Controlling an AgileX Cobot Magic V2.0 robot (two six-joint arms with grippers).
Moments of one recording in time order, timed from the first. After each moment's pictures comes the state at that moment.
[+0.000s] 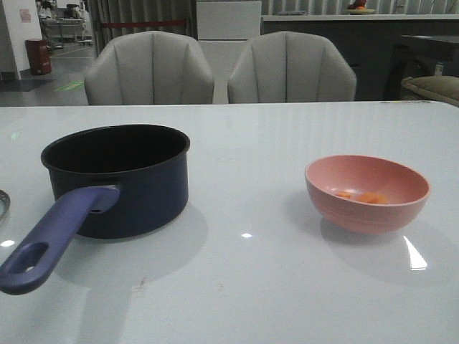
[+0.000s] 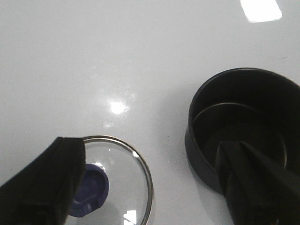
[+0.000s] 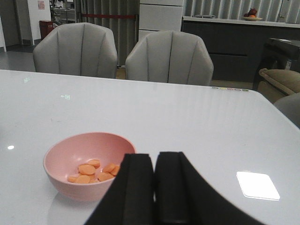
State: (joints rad) left arm -0.09 1.12 -0.94 -0.12 0.53 0.12; right arm 0.13 -0.01 0.03 0.00 0.03 0.01
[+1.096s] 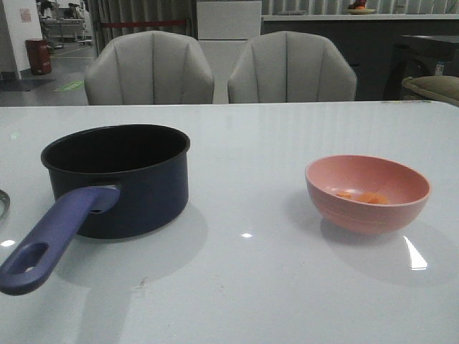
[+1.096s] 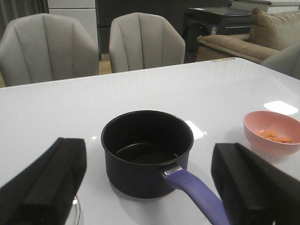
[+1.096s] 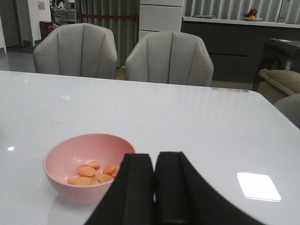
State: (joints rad) left arm -0.36 0.14 -0.35 -0.17 0.39 0.12; right arm 0.13 -0.01 0.03 0.00 0.02 0.01
